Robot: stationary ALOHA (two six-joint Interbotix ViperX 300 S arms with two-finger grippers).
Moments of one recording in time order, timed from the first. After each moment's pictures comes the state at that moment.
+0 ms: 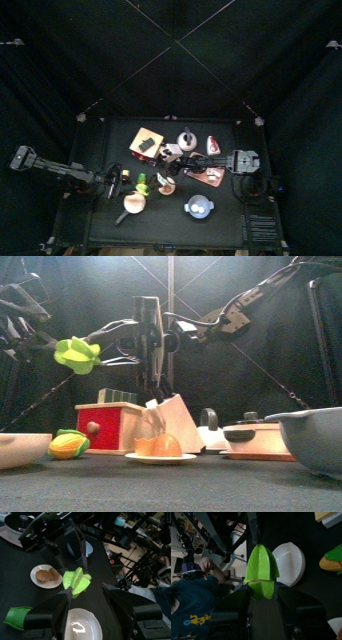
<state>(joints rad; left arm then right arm) -0.15 -0.75 1.33 0.06 -0.35 -0.46 -0.20 0.39 0.16 -1.53 -0.74 2.20</state>
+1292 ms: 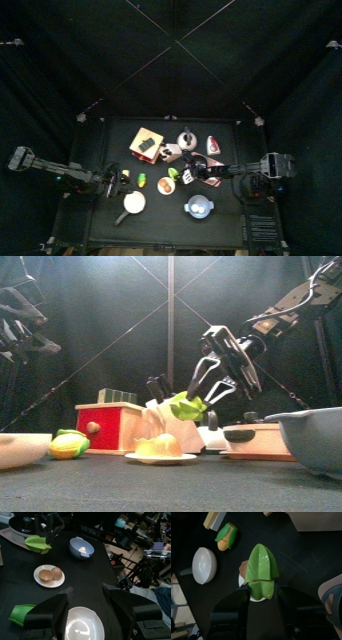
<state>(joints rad) -0.13 -0.79 1.36 0.08 -0.35 -0.45 -0.08 -0.06 0.76 -1.34 0.01 2.20</state>
